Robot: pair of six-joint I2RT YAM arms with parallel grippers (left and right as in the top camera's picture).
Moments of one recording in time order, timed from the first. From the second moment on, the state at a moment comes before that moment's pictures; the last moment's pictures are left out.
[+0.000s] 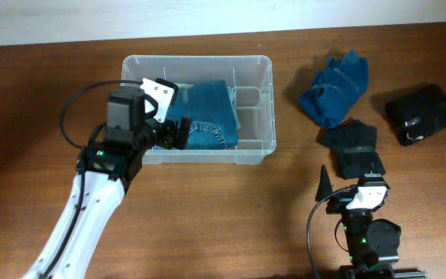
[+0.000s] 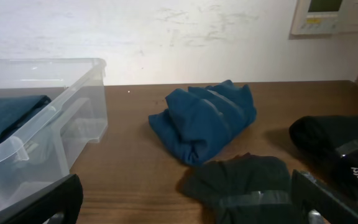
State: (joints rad) left arm -0.25 1.39 1.09 -0.43 0.15 0.11; right arm -0.01 0.03 0.01 -0.07 0.03 0.02
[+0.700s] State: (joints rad) left arm -0.25 1.55 1.30 -0.84 0.06 0.00; right arm -0.01 0.03 0.01 -0.07 -0.08 0.02
